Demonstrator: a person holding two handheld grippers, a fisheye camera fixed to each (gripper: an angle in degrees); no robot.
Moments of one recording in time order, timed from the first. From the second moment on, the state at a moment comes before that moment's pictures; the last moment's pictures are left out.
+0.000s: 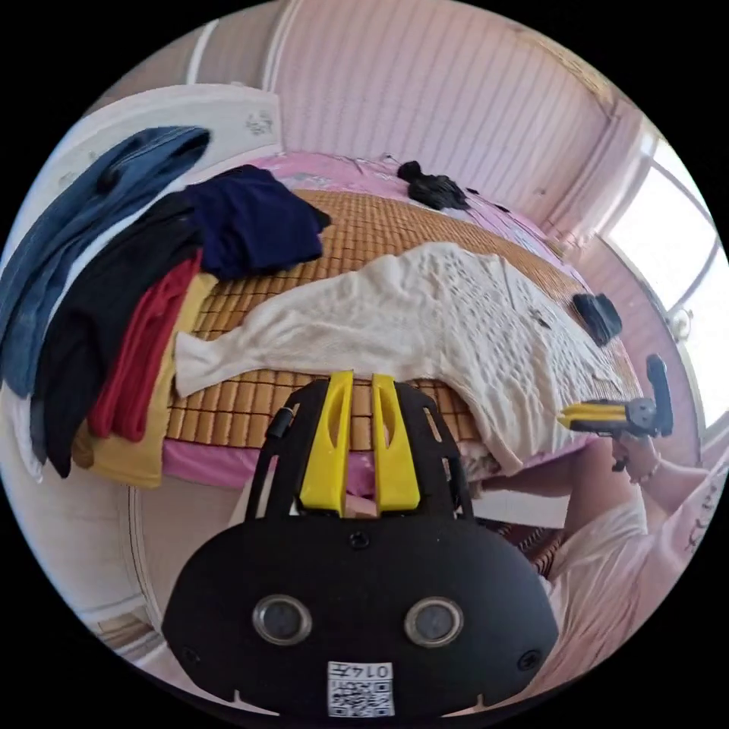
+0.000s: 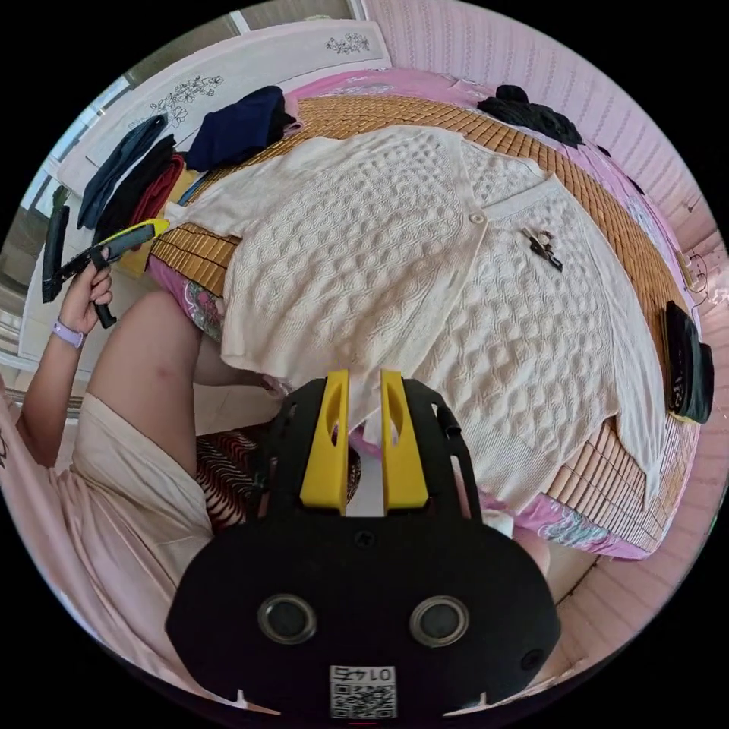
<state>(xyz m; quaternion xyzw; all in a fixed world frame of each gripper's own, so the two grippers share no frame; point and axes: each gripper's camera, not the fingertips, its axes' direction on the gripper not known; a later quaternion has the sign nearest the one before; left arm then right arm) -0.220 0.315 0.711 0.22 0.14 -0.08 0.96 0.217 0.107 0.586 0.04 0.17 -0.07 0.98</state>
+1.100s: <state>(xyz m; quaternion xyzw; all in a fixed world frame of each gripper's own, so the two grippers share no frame) -0.021 0.294 0.748 0.07 0.11 0.26 0.96 0.213 0.086 0.634 0.05 0.11 0.00 0.99</state>
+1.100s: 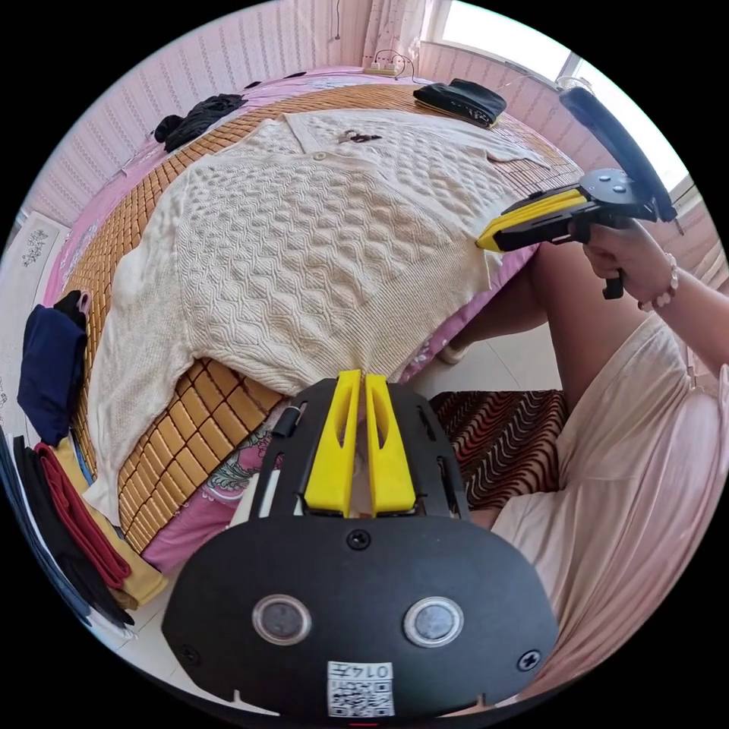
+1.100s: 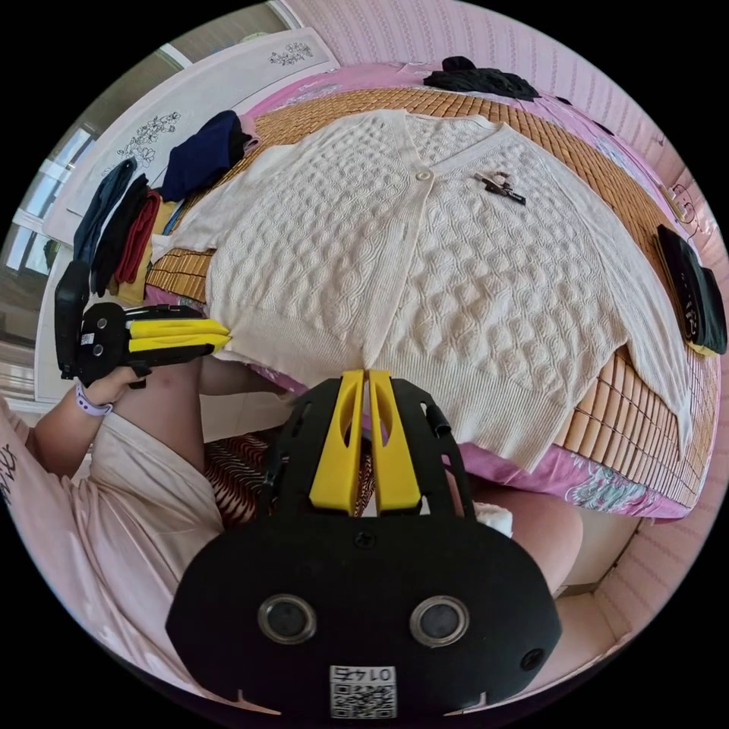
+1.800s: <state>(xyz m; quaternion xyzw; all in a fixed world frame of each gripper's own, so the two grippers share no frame) -0.077 0.287 0.757 0.10 0.13 0.21 0.97 0.174 0.040 0.662 0.05 0.15 -0.08 0.98</state>
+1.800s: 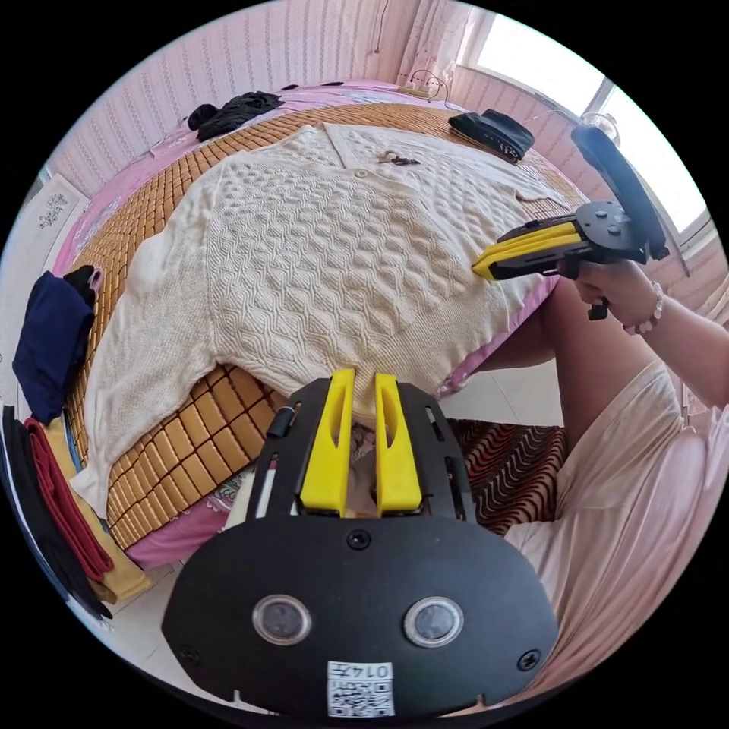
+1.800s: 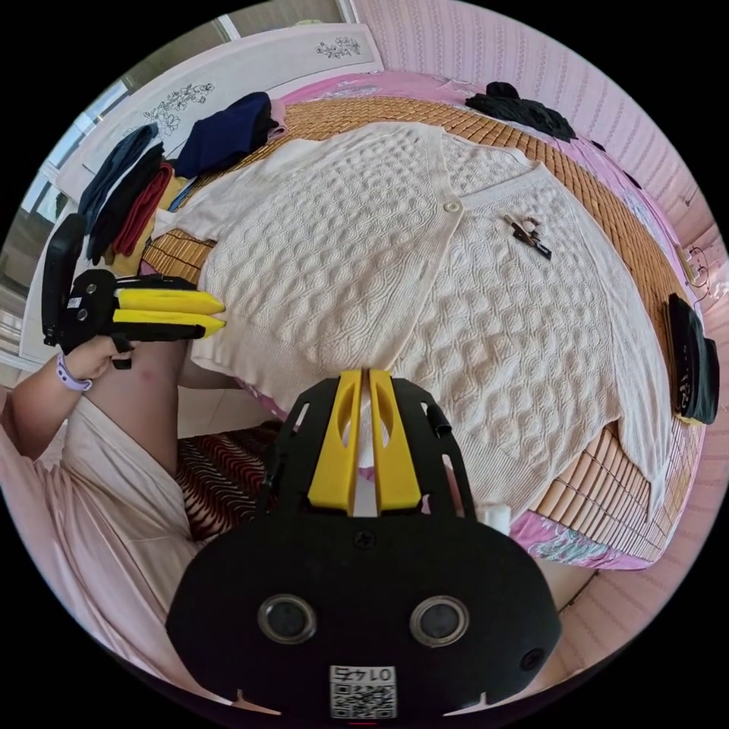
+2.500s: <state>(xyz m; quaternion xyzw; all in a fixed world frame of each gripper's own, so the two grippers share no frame) -0.362 0.385 0.775 0.33 0.02 -0.42 0.84 0.027 -0.035 0.639 0.11 0.12 -0.28 0.95</state>
